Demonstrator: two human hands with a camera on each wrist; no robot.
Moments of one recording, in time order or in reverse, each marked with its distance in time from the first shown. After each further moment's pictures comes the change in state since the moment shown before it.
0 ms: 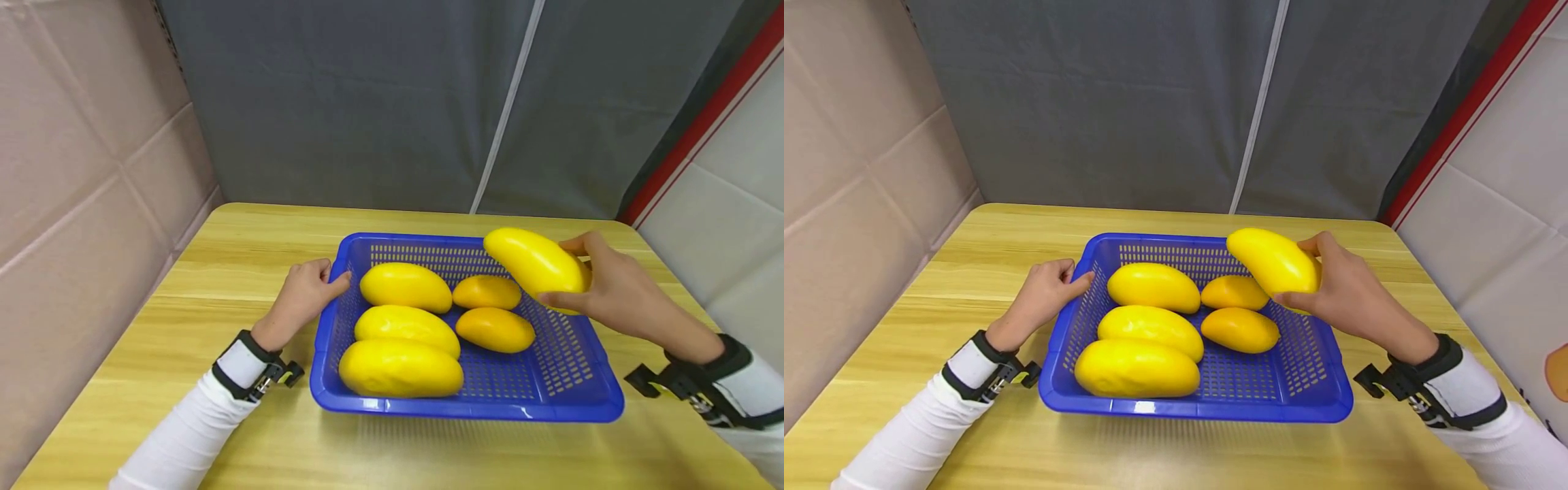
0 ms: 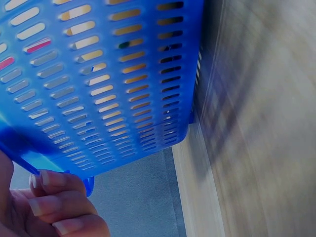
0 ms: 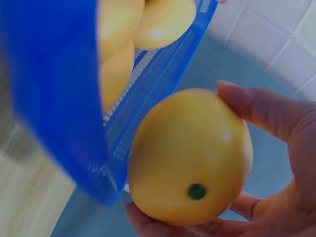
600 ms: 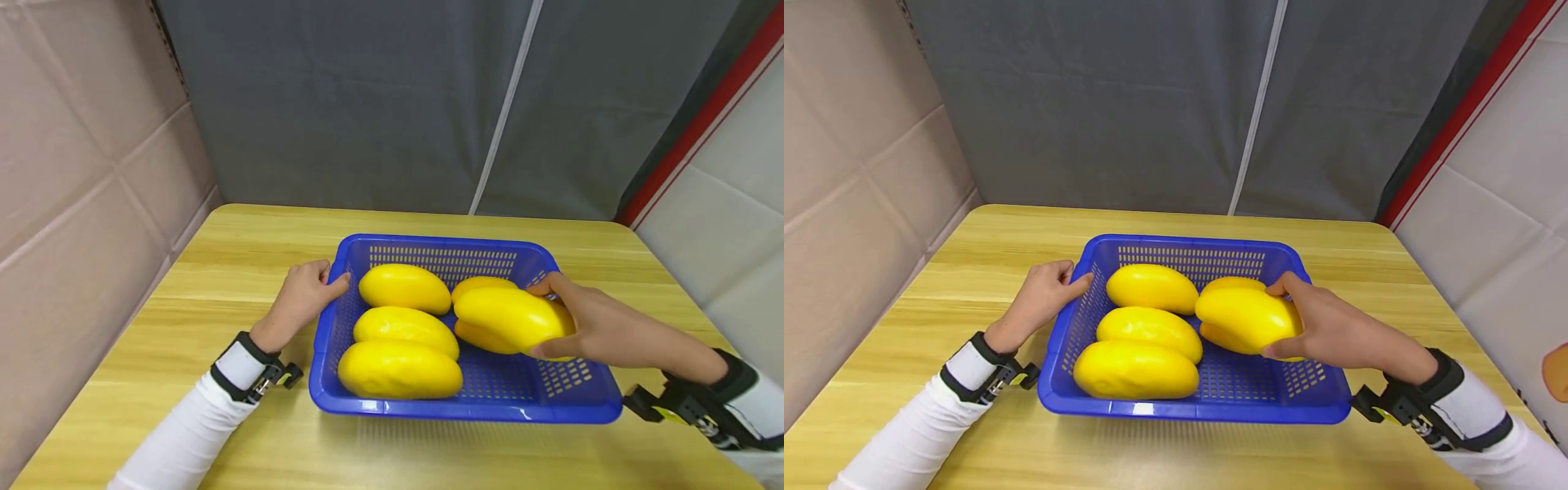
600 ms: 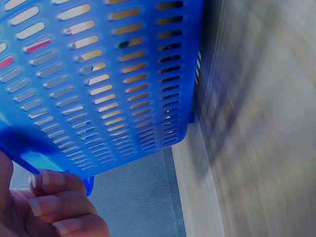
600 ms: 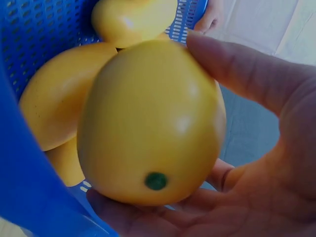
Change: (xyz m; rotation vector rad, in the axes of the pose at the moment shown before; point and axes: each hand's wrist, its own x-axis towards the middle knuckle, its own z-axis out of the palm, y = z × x) left_hand 0.001 -0.002 0.001 -0.008 0.010 0.012; right_hand -0.017 -0.014 0.009 0.121 -0.332 -0.127
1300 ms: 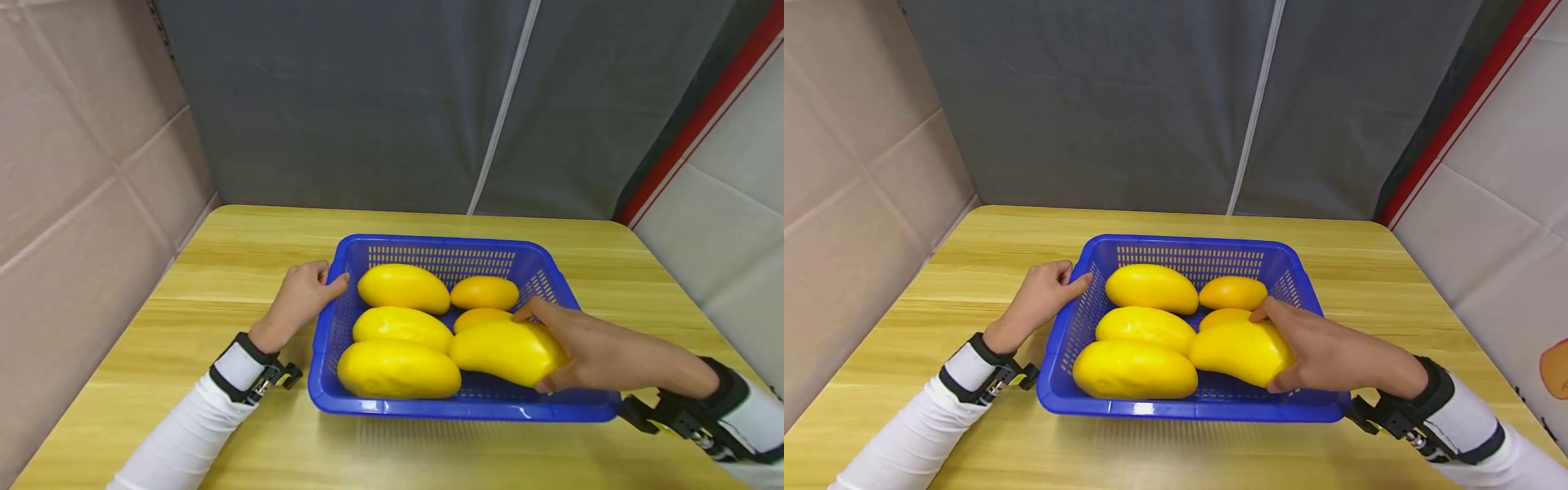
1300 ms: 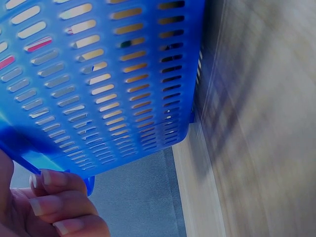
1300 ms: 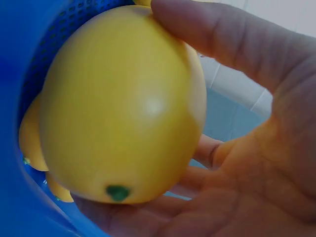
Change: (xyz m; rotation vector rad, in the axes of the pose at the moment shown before) left_hand -0.001 0.000 -0.001 0.004 0.002 0.015; right_hand -0.007 -0.005 0.013 0.010 -0.184 -0.051
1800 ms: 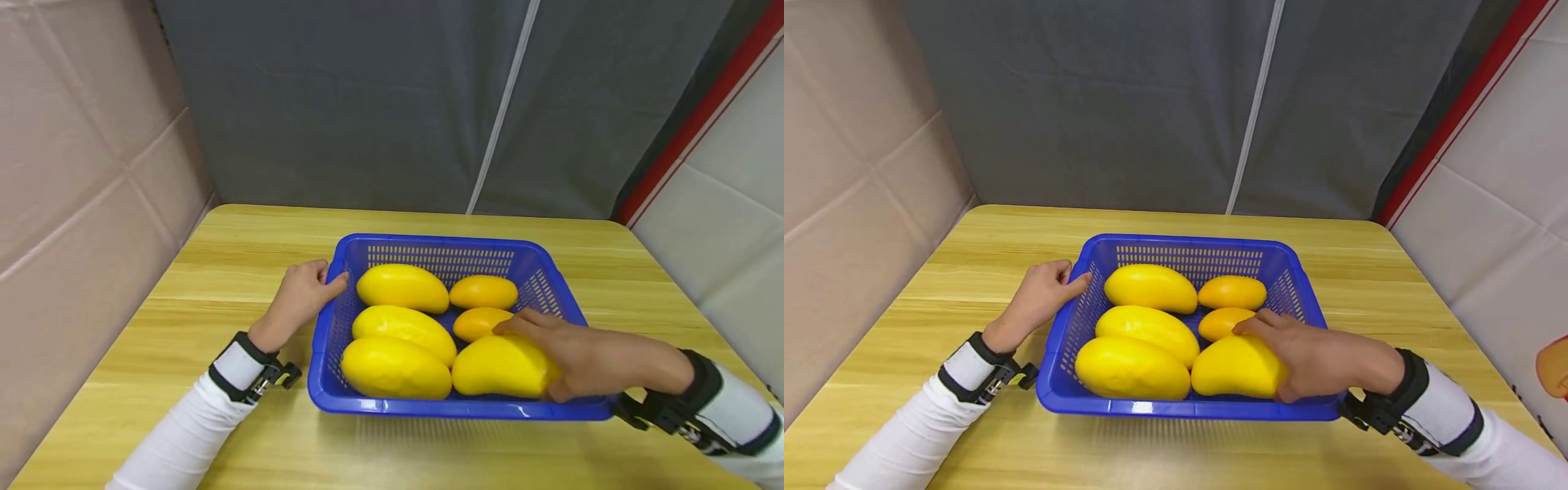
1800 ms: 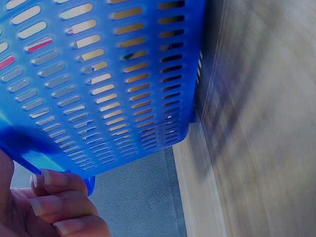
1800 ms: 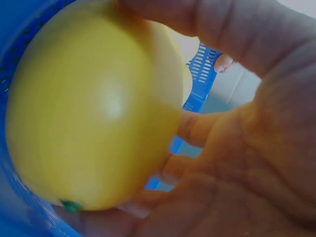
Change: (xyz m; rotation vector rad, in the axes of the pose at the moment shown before) left_hand 0.002 -0.002 0.000 0.004 -0.012 -0.006; right_hand 0.007 -0.008 0.004 -0.065 -0.172 0.018
